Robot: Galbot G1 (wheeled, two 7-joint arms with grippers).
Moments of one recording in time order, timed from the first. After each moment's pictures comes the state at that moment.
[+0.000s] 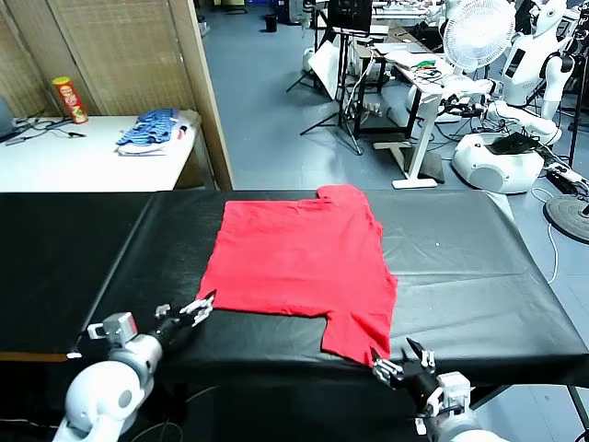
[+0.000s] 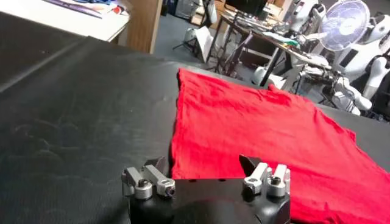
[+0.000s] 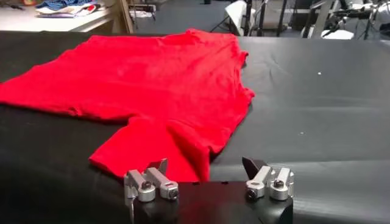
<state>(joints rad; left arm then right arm) 1.39 -1.17 -0.60 -2.04 -0.77 0.58 -0.12 -1.67 1.30 0.51 2.25 0.23 -0.58 0.02</state>
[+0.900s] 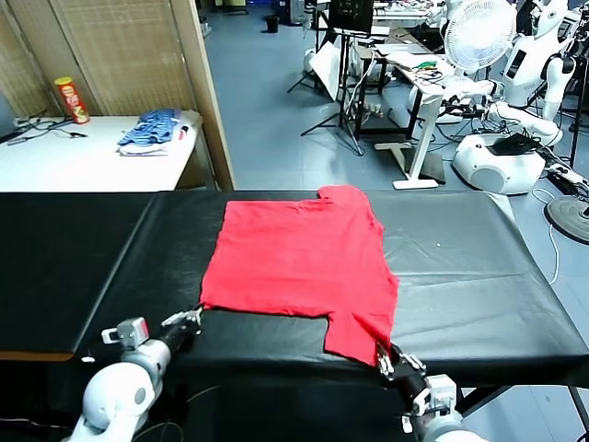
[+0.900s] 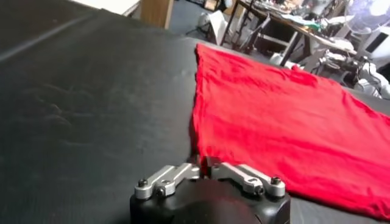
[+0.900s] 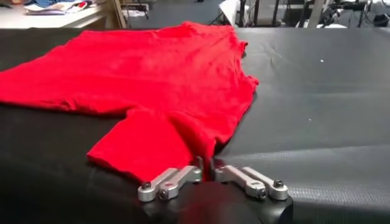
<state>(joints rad) 1.38 -1.22 -0.58 -1.98 -0.71 0.61 -0.13 -1.68 1.32 0.49 2.22 0.26 -0.58 0.08</state>
